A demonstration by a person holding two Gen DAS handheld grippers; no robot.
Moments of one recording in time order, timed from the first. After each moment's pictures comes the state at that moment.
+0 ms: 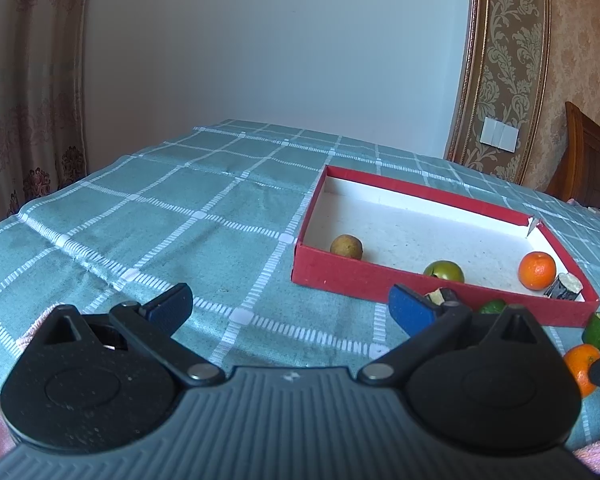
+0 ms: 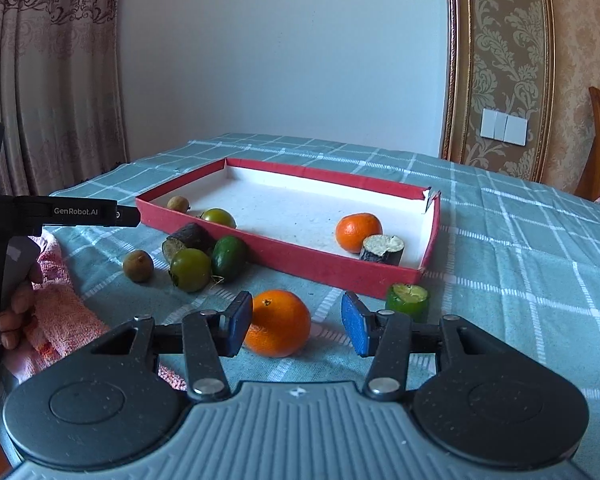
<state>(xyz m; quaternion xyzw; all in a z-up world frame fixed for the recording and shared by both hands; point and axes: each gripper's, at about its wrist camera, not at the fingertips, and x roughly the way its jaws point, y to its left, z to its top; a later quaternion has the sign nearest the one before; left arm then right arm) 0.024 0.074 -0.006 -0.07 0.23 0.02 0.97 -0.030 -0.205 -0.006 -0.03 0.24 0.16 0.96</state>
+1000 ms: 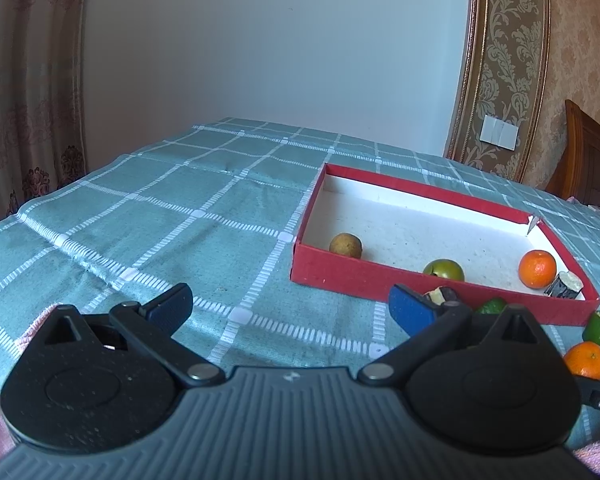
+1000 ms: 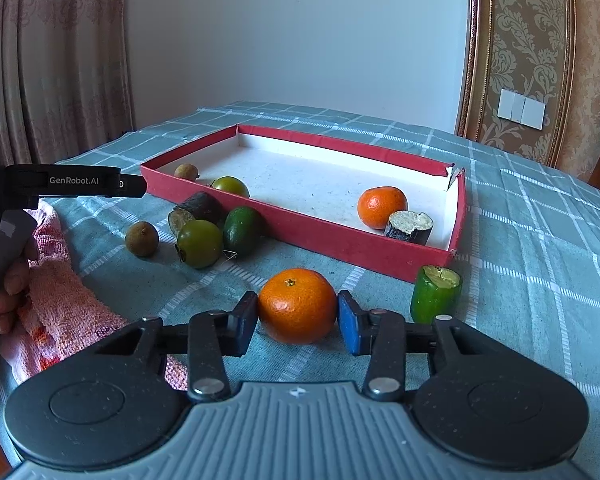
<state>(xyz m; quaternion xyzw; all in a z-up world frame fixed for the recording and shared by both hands) 0.025 0.074 -0.006 -0.06 0.24 0.02 0.97 -0.016 -0.189 -0.015 -0.05 0.27 0.17 0.95</state>
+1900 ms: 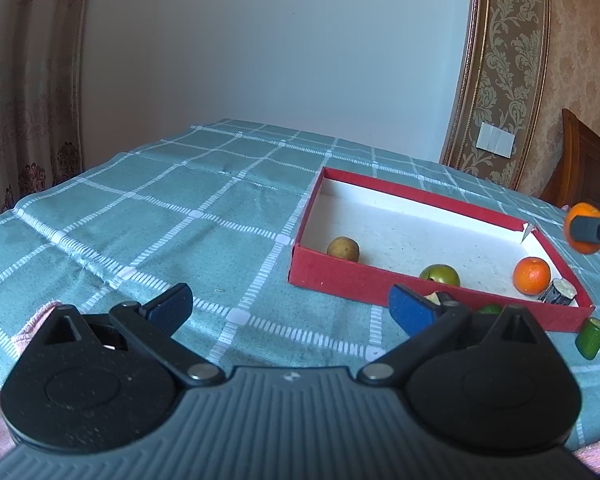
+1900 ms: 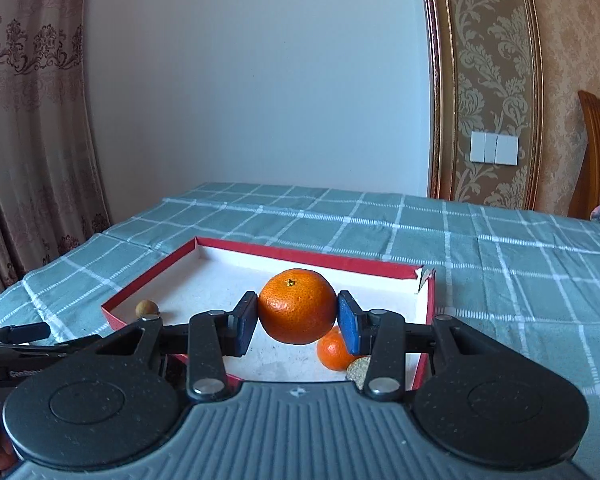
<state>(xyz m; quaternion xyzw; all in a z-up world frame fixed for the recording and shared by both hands) 0.023 0.077 -0.006 -0.08 0.23 0.02 0.97 0.050 -0.201 0.046 0.01 0.21 0.13 0.97</state>
